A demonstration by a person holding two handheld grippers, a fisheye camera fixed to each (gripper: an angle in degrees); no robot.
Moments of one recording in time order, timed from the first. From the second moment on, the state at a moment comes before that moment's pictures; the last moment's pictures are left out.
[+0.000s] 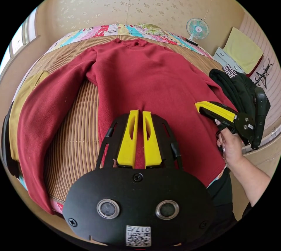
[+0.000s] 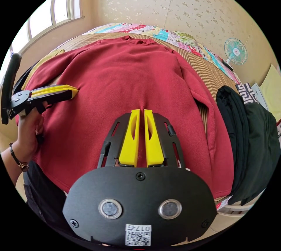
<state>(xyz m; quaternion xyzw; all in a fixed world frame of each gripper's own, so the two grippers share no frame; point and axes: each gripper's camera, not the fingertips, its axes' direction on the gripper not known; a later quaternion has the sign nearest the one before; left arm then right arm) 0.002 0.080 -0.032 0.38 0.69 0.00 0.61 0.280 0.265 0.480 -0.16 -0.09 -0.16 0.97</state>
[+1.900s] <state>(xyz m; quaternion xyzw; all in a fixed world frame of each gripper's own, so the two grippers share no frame) 0.055 0.102 -0.110 0.40 0.64 -0.01 0.65 0.254 0.224 0.380 -0.17 -0.14 -0.14 0.97</state>
